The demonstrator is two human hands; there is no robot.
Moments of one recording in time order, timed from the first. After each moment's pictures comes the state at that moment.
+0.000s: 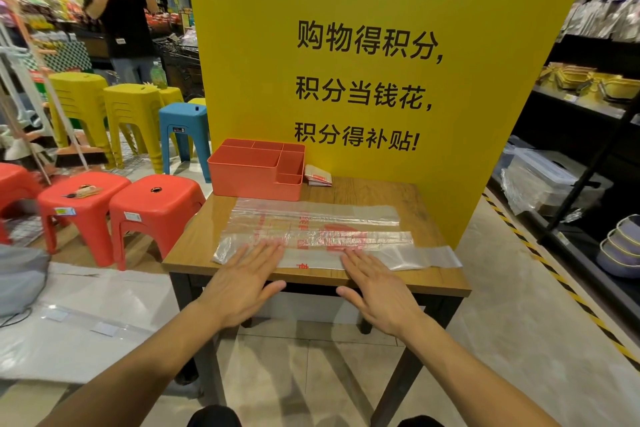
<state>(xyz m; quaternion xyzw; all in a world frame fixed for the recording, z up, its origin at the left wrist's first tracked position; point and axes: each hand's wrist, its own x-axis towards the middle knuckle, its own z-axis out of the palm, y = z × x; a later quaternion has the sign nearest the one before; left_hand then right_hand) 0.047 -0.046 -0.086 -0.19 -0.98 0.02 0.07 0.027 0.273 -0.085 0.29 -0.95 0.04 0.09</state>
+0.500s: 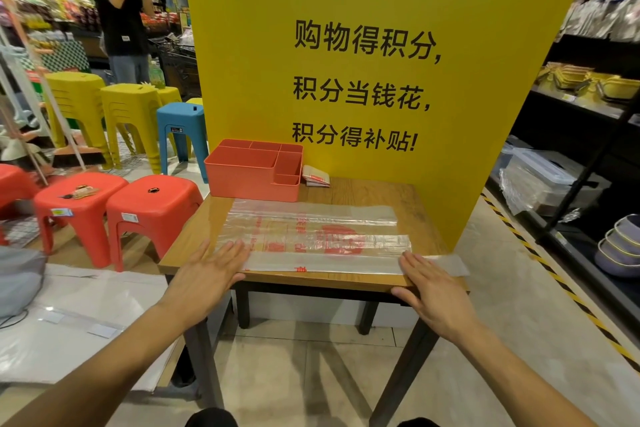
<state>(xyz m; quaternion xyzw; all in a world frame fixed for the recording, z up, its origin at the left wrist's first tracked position) 0.045 -0.104 -0.093 -0.17 -0.96 0.10 0.21 0.019 0.373 -0.088 0.15 -0.98 0.02 0.09</state>
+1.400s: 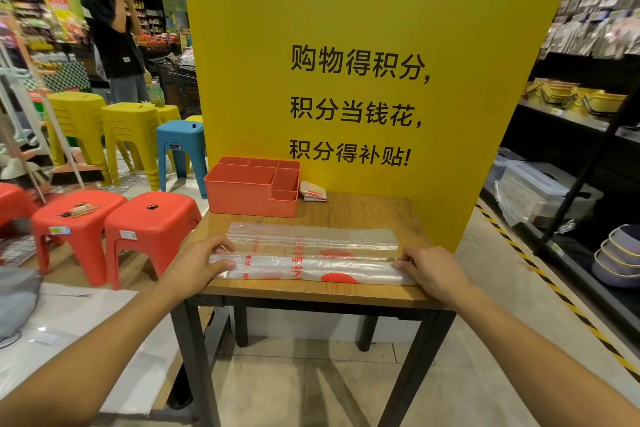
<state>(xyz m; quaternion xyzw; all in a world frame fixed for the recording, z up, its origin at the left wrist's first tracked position) 0.014 -0.124 -0.041 -0.03 -0.95 -0.30 0.07 -0.034 0.366 -0.031 0.12 -0.99 0.05 0.07</state>
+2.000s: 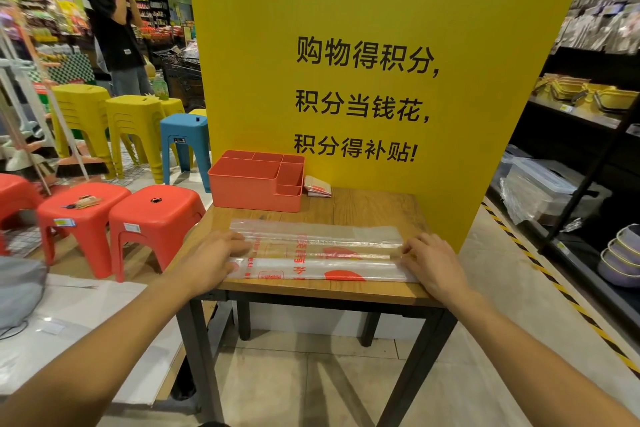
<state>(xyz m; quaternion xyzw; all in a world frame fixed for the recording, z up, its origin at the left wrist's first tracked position) 0.015 -0.106 -0.030 -0.12 -0.98 -0.12 0.05 -0.039 0.360 -0.043 0.11 -0.98 0.07 0.15</state>
